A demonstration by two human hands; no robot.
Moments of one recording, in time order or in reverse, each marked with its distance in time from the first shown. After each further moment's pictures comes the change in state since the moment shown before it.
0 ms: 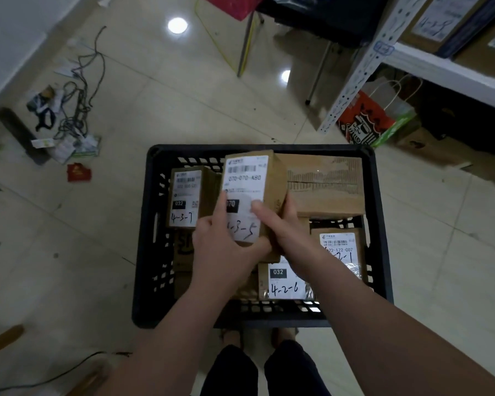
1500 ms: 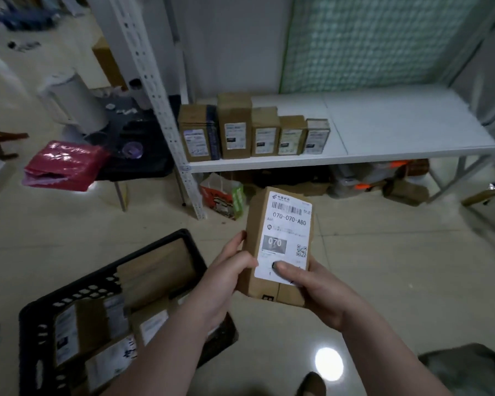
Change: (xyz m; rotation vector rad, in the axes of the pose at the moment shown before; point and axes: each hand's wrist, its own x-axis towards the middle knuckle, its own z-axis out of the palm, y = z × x) left_hand -0.202 0.266 0.134 -0.343 -0.781 0.163; right_hand -0.336 -0.036 -0.258 0.183 0.243 -0.289
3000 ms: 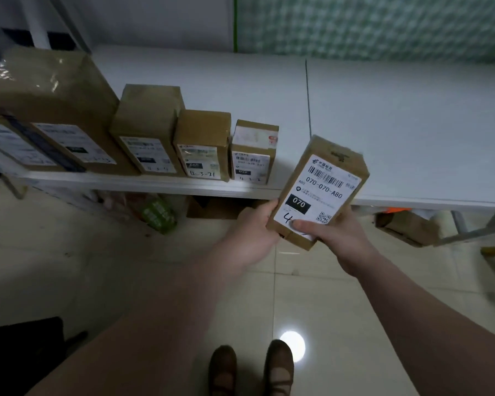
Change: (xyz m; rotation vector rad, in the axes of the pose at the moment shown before) left_hand 0.517 0.105 0.242 0.463 0.021 -0.004; right_hand 0.363 -0.117 -0.482 -0.189 0.299 -0.102
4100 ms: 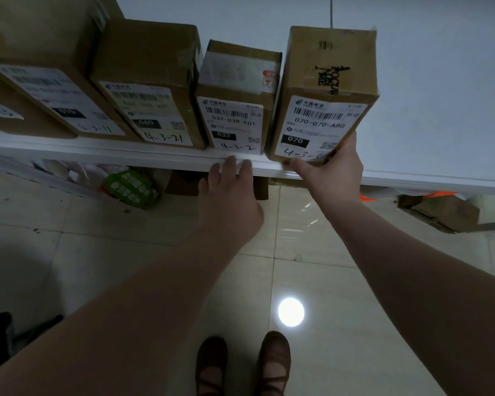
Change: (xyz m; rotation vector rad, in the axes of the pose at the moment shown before) left_hand 0.145 -0.093 0.027 0.925 0.405 0.044; right_hand 0.127 0.031 0.023 -0.373 0.346 -0.196
